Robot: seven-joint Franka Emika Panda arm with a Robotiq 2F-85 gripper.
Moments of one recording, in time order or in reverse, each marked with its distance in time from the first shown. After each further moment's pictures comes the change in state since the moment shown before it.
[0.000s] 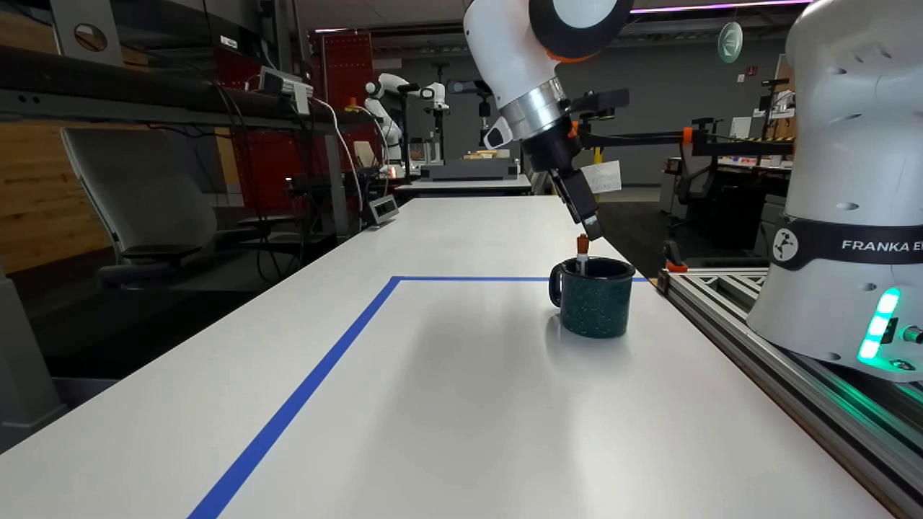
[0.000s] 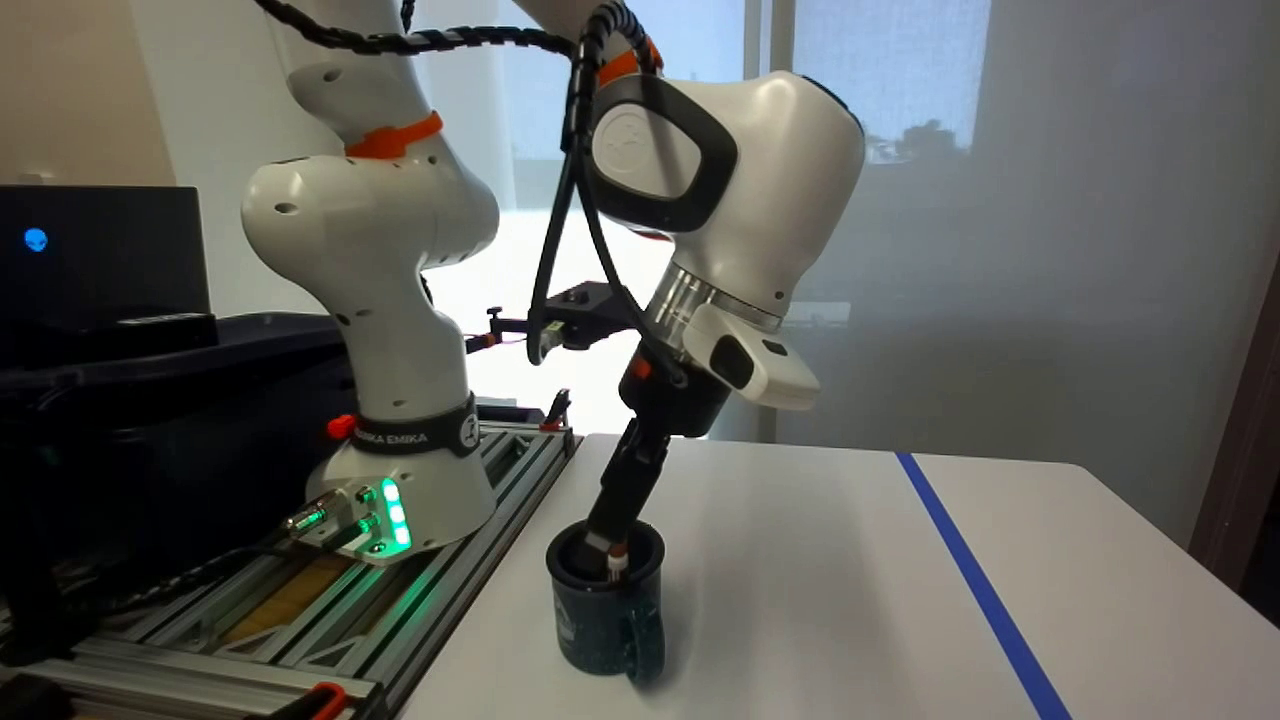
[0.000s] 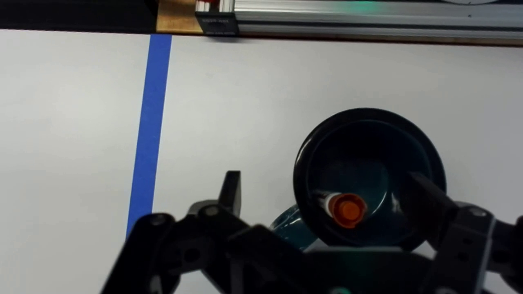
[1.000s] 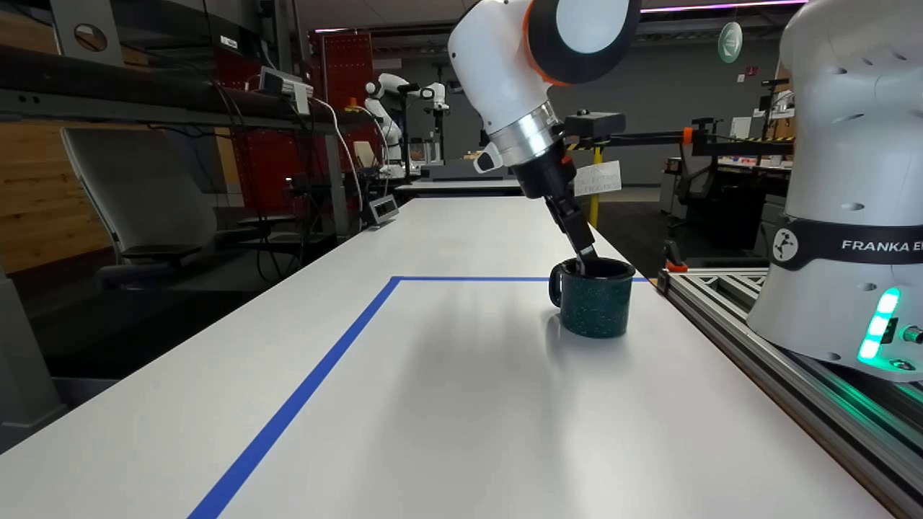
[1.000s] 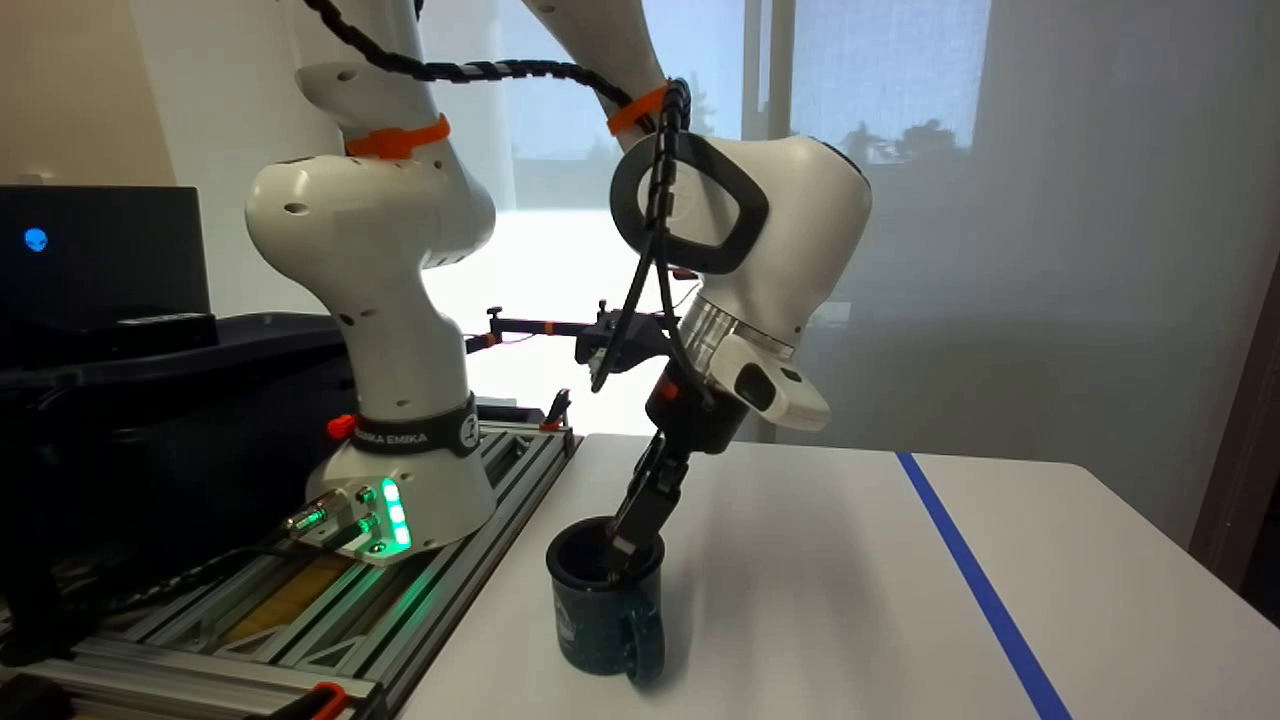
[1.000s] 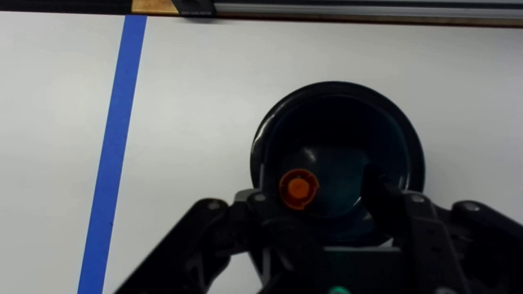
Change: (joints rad) arm 0.067 0.105 0.047 0.008 0.000 0.063 0.110
